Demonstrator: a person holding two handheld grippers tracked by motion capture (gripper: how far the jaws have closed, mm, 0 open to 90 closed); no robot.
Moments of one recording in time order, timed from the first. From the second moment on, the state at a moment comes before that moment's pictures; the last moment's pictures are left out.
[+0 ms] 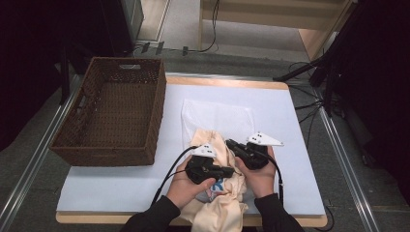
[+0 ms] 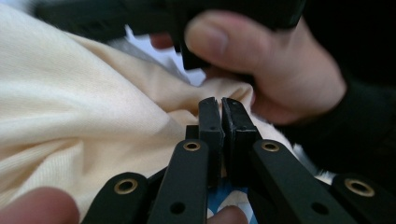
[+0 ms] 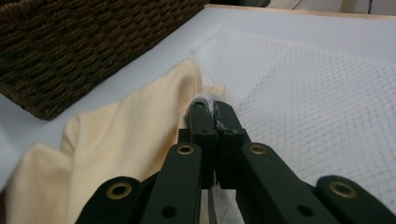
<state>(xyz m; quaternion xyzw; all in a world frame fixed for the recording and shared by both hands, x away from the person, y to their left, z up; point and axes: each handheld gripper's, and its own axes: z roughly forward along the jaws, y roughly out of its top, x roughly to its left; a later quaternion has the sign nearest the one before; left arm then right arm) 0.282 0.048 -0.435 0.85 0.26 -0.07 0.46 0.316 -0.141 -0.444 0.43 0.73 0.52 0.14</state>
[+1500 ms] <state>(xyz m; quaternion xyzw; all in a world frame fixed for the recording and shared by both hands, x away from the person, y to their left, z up) 0.310 0.079 -0.423 0.80 0.32 0.01 0.51 0.319 -0.144 -0.441 0.43 0.73 0.51 0.16</state>
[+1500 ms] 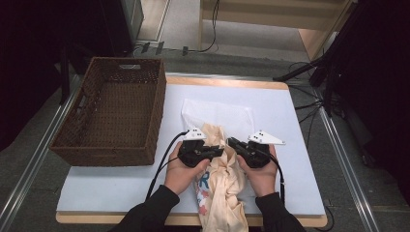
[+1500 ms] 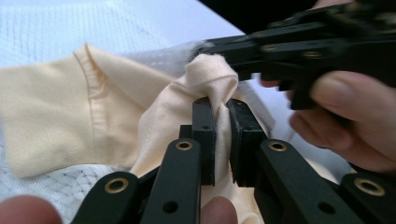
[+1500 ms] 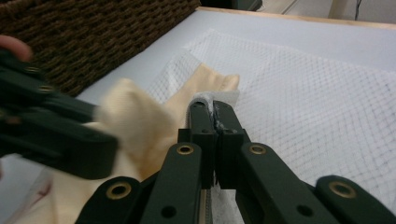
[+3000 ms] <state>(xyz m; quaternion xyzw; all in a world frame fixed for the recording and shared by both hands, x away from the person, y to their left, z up) 0.357 0.077 -0.423 0.75 0.45 0.02 0.48 0.322 -0.146 -0.443 0.42 0.74 0.51 0.15</state>
